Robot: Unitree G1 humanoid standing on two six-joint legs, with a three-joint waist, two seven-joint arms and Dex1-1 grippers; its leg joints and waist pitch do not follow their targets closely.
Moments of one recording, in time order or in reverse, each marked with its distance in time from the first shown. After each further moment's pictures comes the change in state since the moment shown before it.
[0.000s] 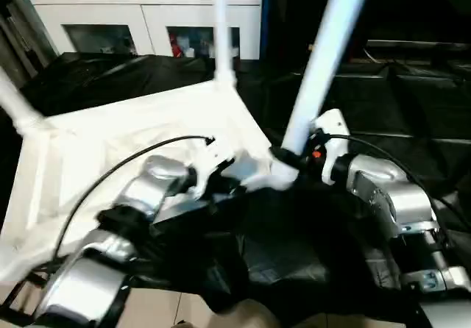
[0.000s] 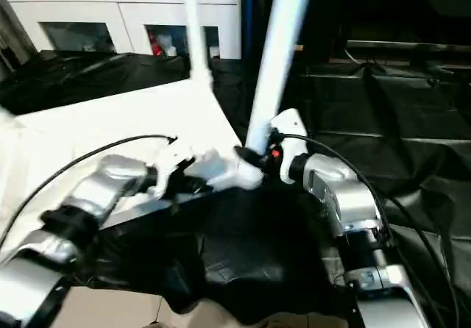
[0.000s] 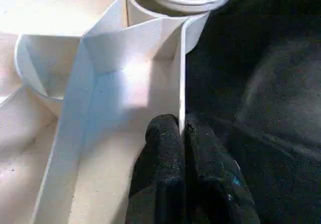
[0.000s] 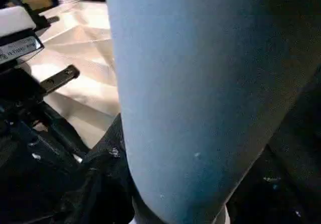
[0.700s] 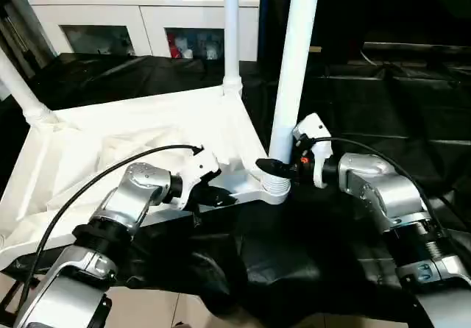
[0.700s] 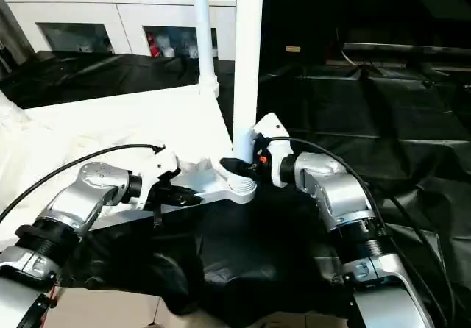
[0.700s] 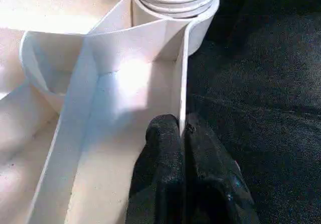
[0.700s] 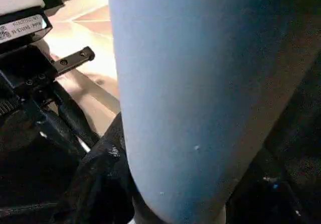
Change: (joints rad) left arm 0.073 0.052 0.008 -0.088 -0.011 -0.008 -0.041; right arm -0.021 -0.002 0.054 0.037 -0.008 0.017 0.081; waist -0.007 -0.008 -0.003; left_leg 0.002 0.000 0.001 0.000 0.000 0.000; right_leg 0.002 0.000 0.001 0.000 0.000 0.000
